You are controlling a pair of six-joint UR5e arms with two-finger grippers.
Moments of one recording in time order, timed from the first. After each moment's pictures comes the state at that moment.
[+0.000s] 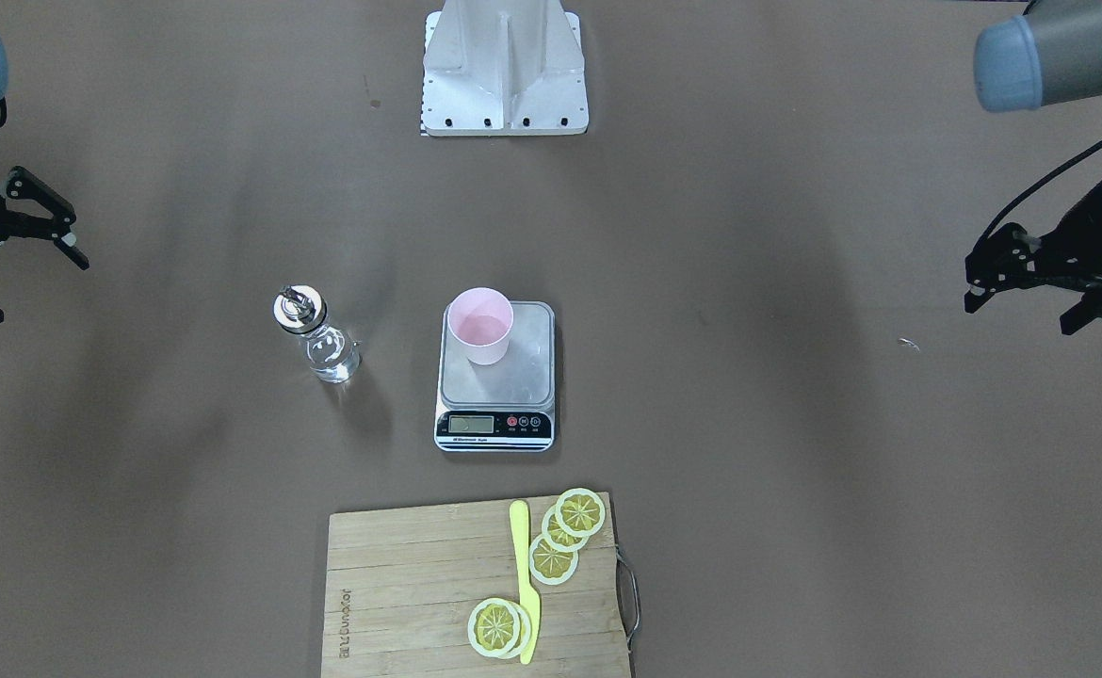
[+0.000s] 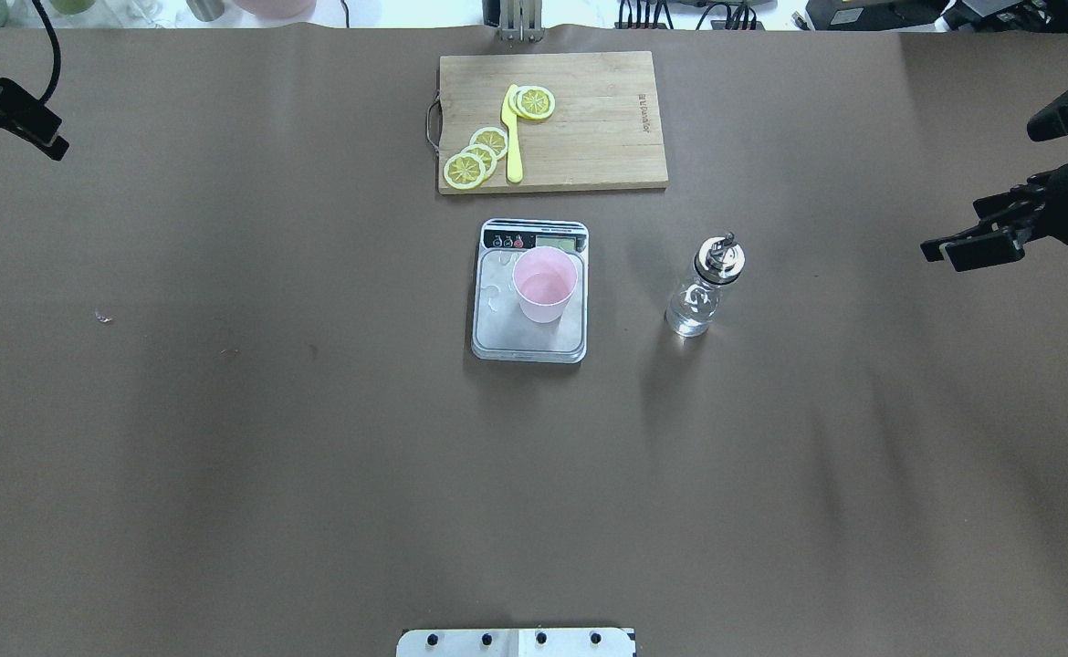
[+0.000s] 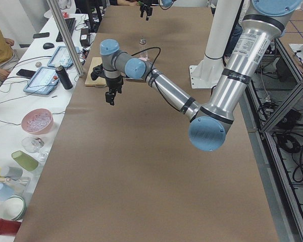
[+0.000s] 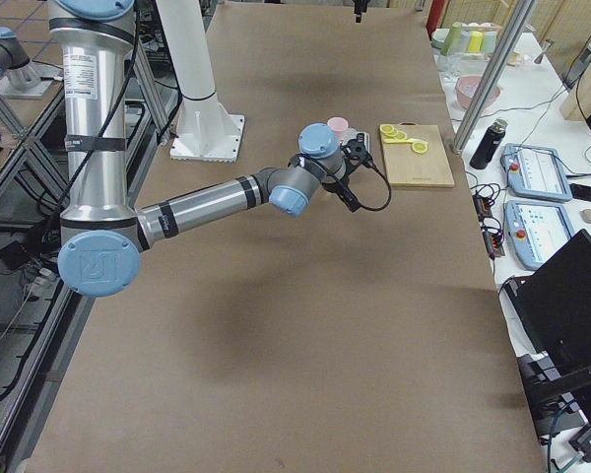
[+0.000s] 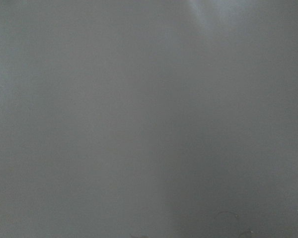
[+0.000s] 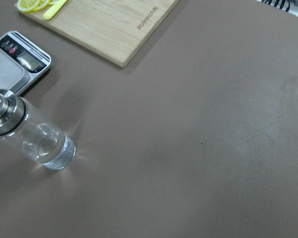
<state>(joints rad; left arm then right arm) -1.23 -1.93 -1.82 -1.39 -2.26 -0.21 1.07 -1.60 1.91 -0.85 2.18 0.41</state>
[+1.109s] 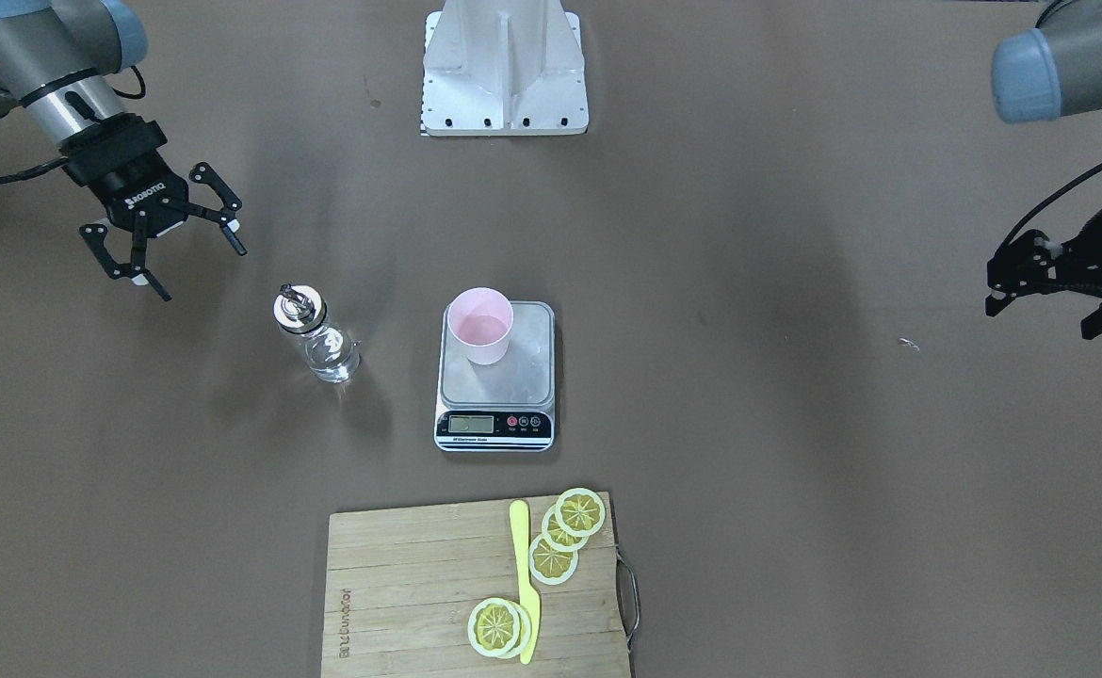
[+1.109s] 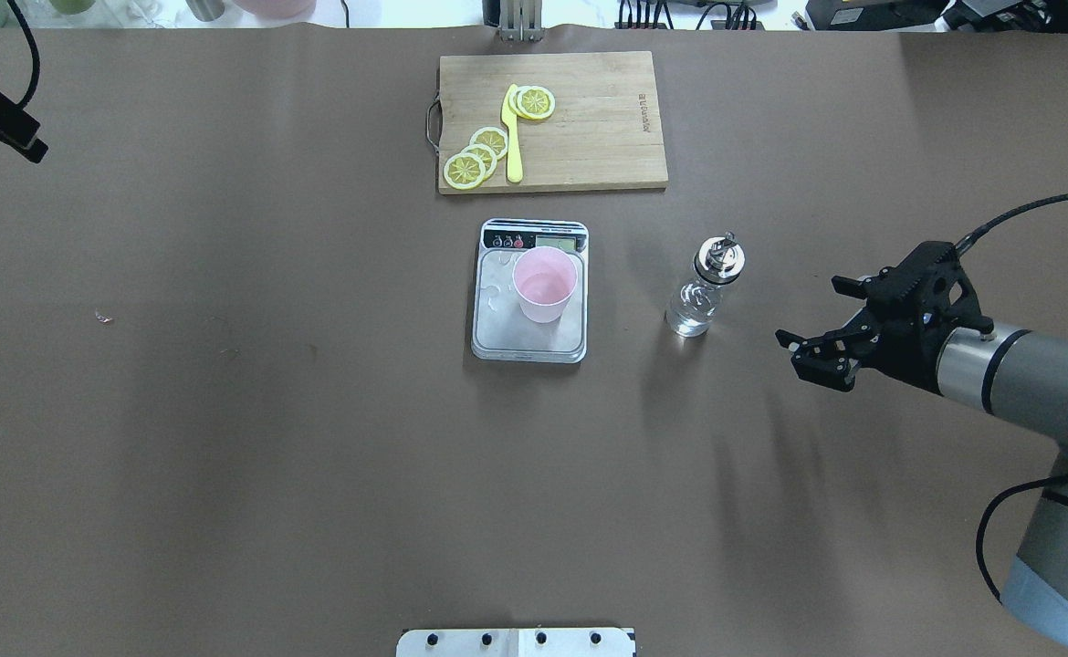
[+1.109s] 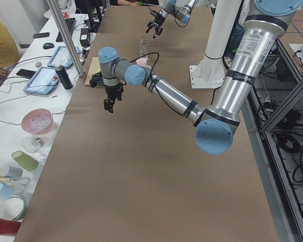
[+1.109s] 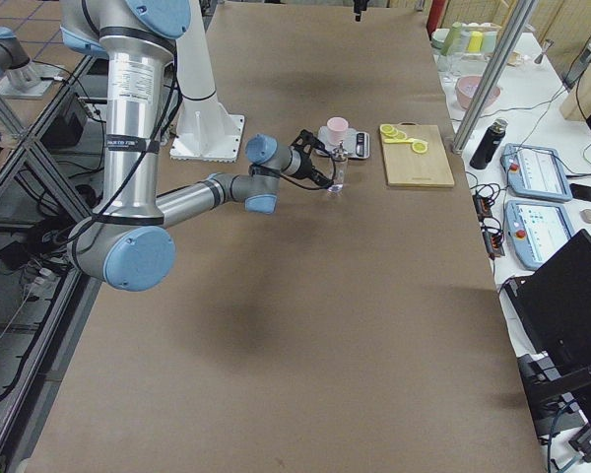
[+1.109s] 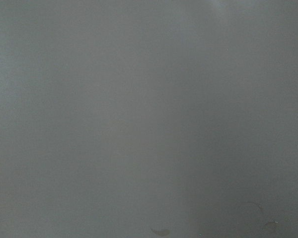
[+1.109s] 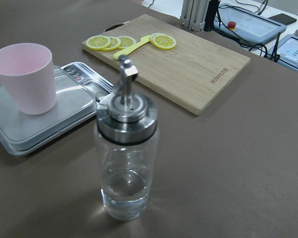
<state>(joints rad) -1.25 -1.91 -1.80 -1.40 -2.26 -0.17 0.52 -1.67 1.91 -0.48 1.46 0.51</state>
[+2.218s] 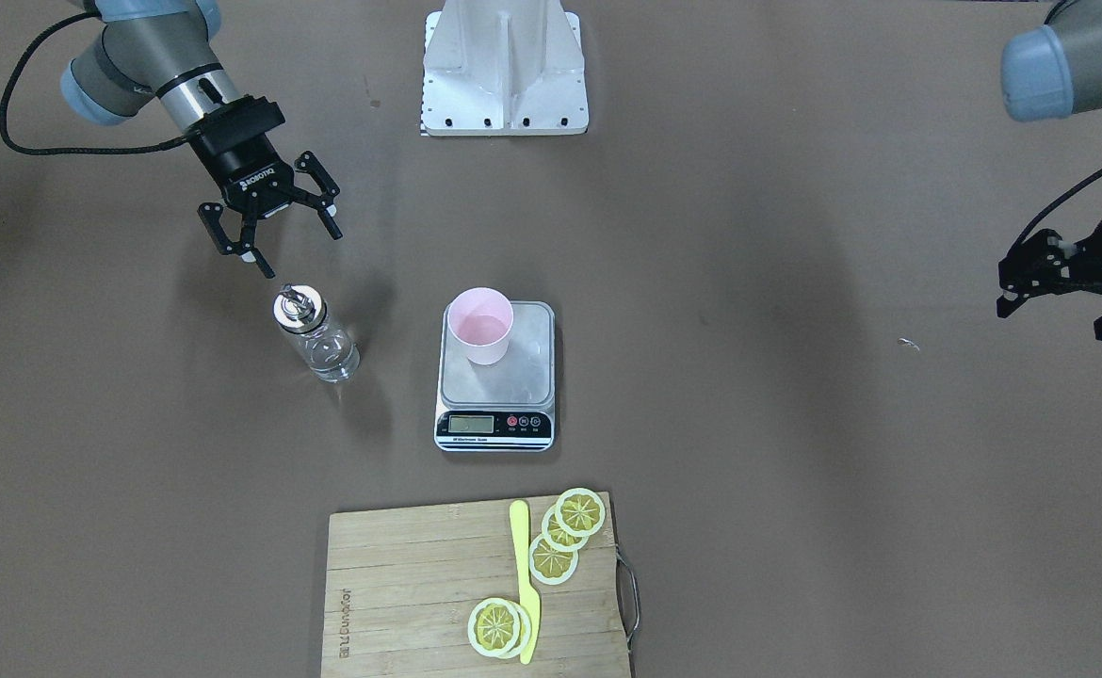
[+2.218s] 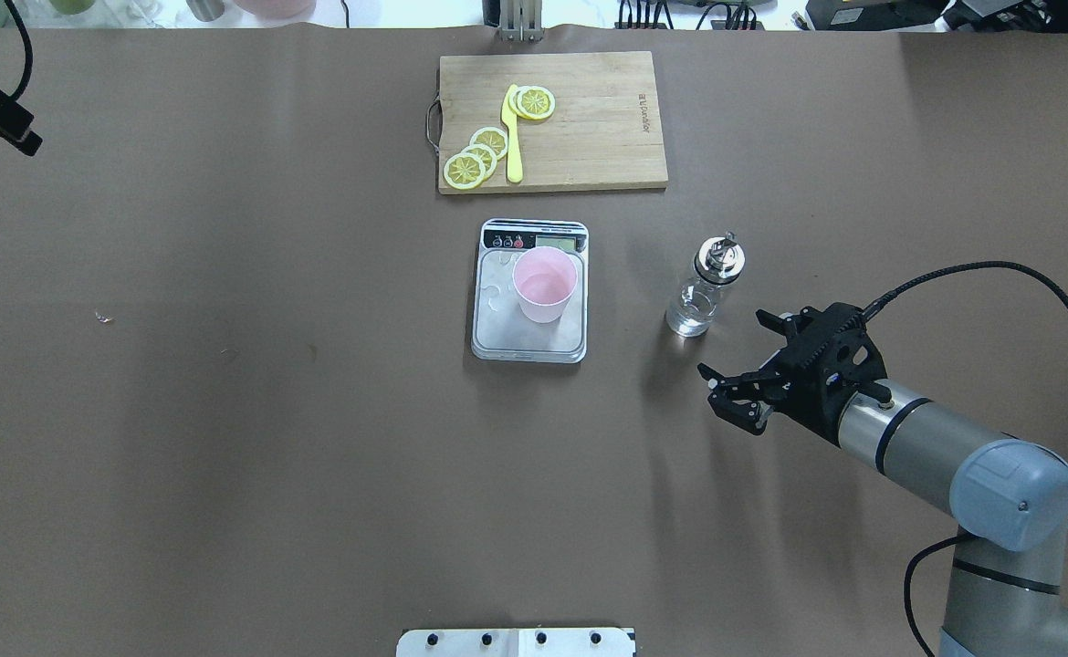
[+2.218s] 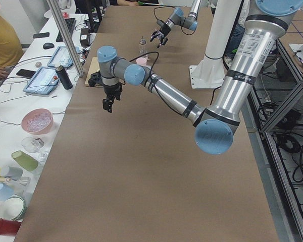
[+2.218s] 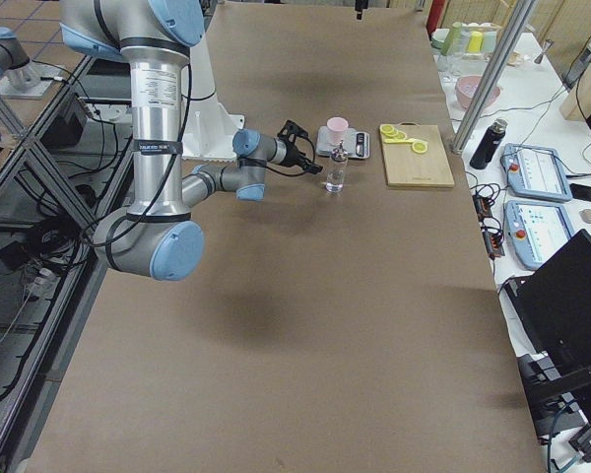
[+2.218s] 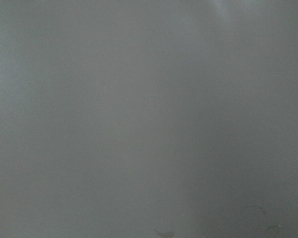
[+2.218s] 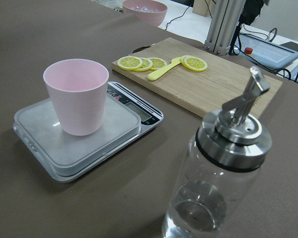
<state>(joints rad) -1.25 -1.92 -1.80 -1.40 -2.25 -0.17 0.35 -1.58 1.88 -0.47 1.22 0.53</state>
